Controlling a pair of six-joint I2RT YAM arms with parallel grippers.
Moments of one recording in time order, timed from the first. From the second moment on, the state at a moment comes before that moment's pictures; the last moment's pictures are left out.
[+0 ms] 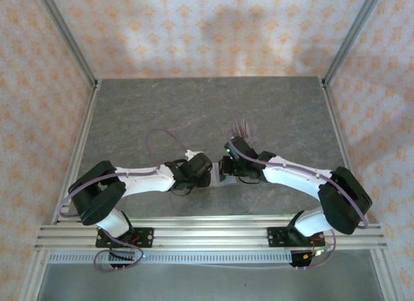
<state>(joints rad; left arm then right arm) -0.87 1.58 0.80 -0.30 -0.16 -0.84 0.77 1.41 0.78 -0.32 -0.04 0.77</state>
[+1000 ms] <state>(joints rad) -0.87 1.68 0.86 -0.30 -0.20 -0.83 0.65 1.42 0.53 0.22 -0.22 0.79</state>
